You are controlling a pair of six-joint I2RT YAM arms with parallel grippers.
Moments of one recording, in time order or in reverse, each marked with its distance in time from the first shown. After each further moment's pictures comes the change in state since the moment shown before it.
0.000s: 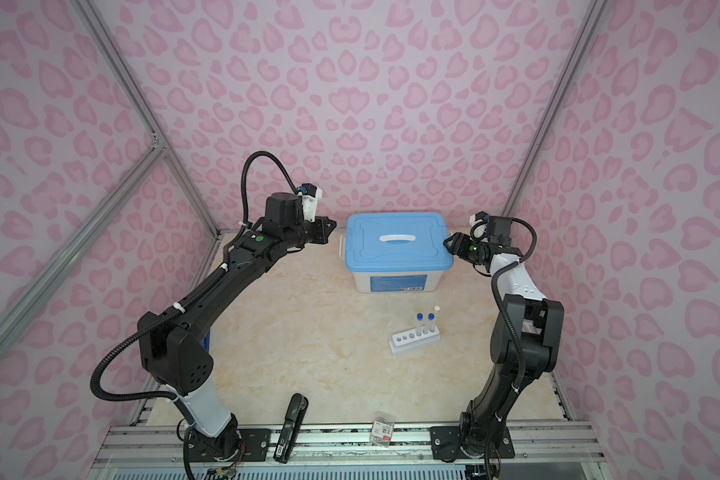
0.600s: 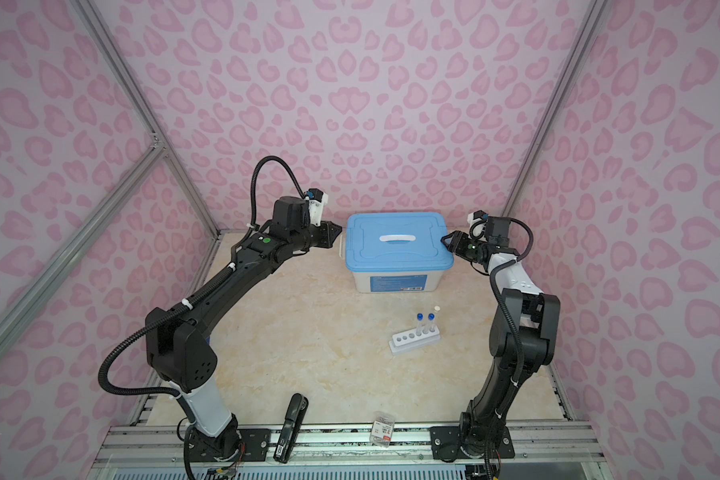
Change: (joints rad) left arm -0.029 0.046 -0.005 0.008 -0.008 0.011; right arm 0.002 0.048 0.001 0.097 -0.074 0.051
